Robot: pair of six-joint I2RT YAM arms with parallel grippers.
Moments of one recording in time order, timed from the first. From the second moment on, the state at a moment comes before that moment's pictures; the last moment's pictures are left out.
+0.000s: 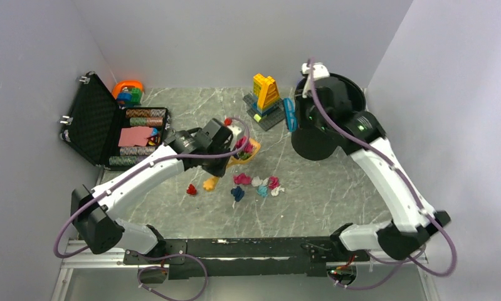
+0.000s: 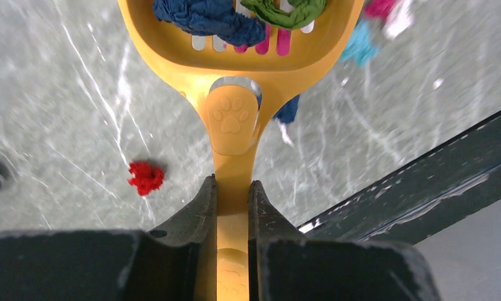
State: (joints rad) left arm -0.79 1.38 1.25 -0.94 -0.05 -0.22; right arm 0.56 1.34 1.66 -0.89 0.22 0.17
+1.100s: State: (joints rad) left arm -0.82 2.11 2.37 -0.61 0.54 -0.53; right arm 0.58 0.76 1.46 -0.64 0.71 0.33
